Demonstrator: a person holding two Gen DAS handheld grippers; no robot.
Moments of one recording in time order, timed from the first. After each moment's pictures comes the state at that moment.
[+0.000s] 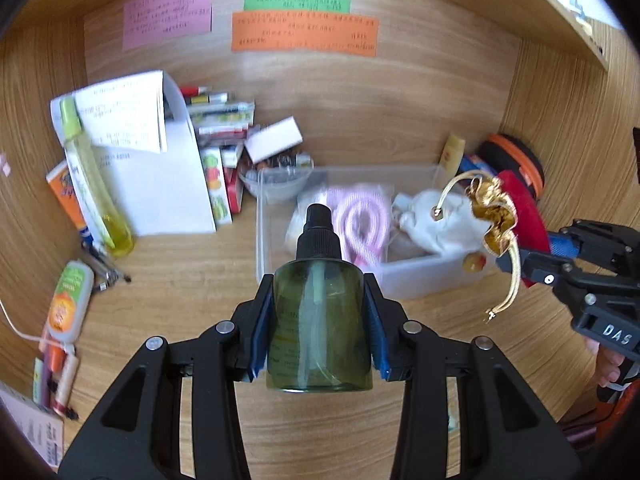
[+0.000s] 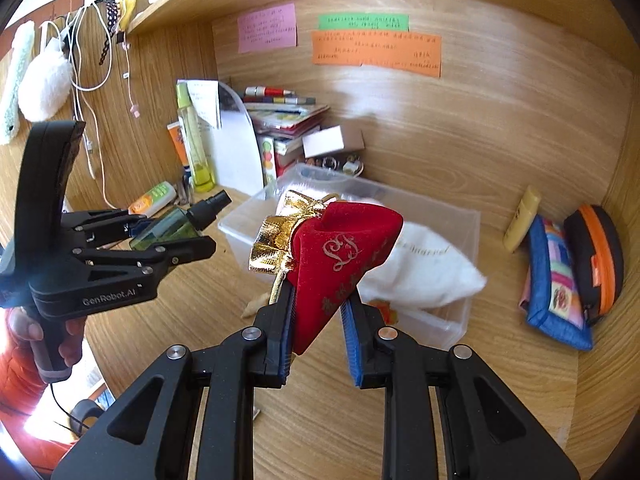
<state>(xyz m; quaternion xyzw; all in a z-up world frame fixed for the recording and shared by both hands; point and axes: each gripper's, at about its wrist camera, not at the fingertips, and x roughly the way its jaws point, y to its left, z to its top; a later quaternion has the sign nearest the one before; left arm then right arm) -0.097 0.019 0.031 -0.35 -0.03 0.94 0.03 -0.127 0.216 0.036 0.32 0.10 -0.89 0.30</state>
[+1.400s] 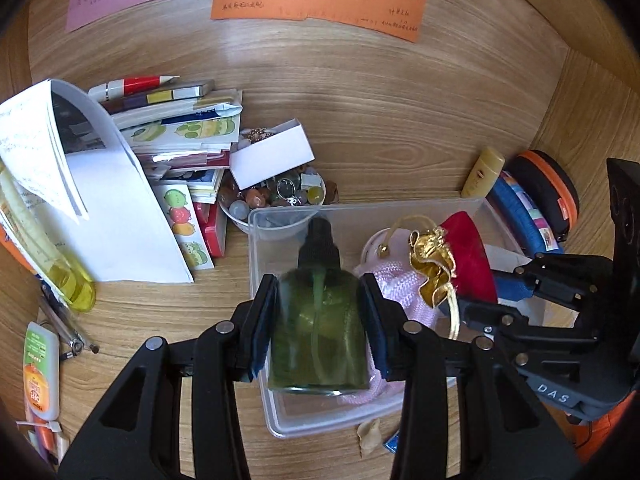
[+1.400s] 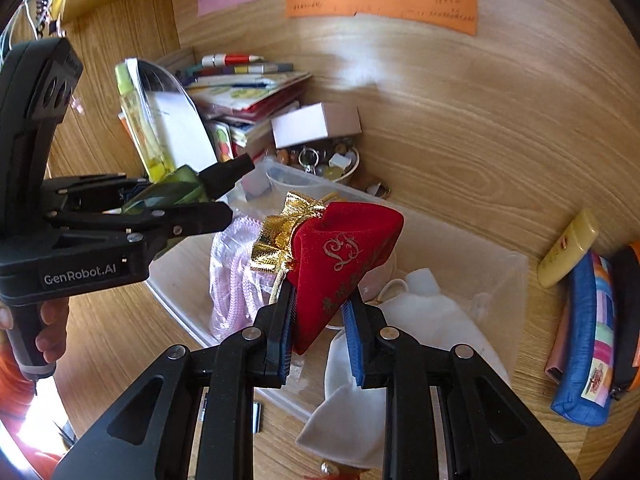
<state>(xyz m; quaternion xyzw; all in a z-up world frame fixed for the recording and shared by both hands) -0.213 0.000 0.016 -0.40 -0.04 0.92 0.06 -0.240 0.168 -0.001 0.39 0.12 -0.86 0.30</state>
